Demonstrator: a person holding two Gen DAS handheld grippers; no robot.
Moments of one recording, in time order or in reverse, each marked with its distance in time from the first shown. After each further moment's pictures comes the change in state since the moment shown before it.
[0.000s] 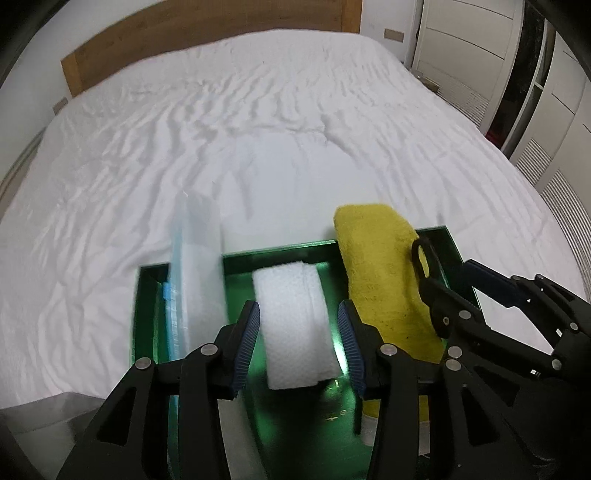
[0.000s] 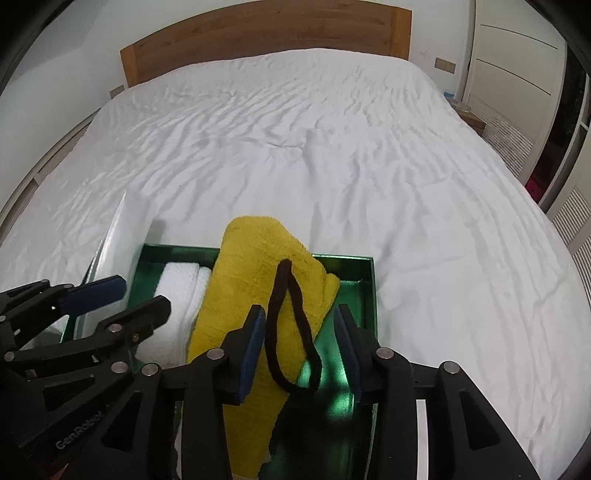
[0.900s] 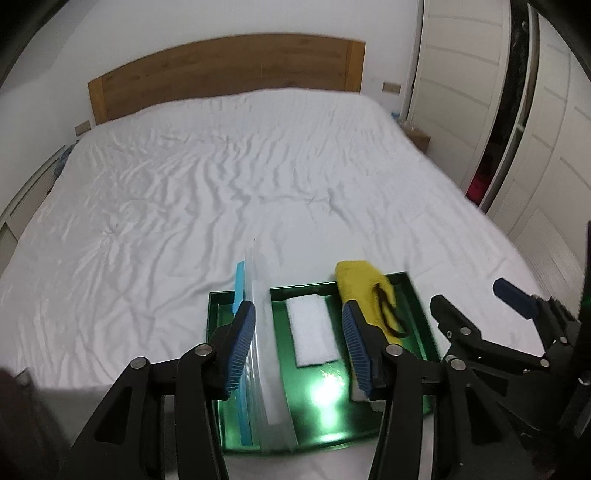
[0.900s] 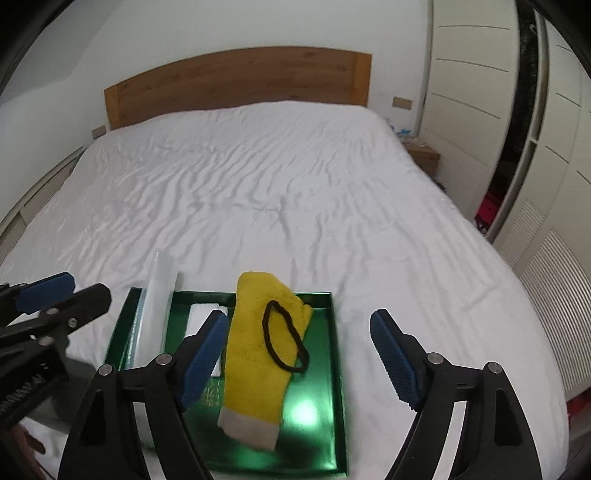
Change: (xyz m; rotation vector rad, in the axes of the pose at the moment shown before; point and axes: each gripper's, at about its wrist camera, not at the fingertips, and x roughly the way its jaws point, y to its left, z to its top) left arm -0.133 0.032 -0.012 -0.040 -0.190 -0.026; right arm -0.134 0.029 -0.013 0.061 -0.162 -0.142
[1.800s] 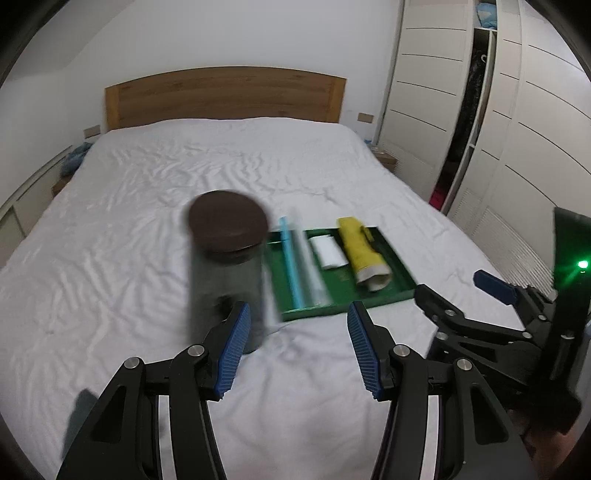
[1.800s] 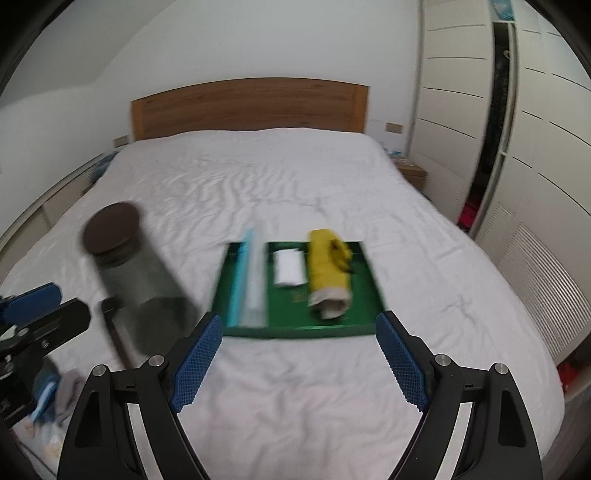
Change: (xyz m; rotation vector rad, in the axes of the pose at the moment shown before) left arm -0.195 0.124 -0.147 0.014 -0.104 -0.108; right arm -0.236 0.147 -0.138 -0.027 -0.081 0.005
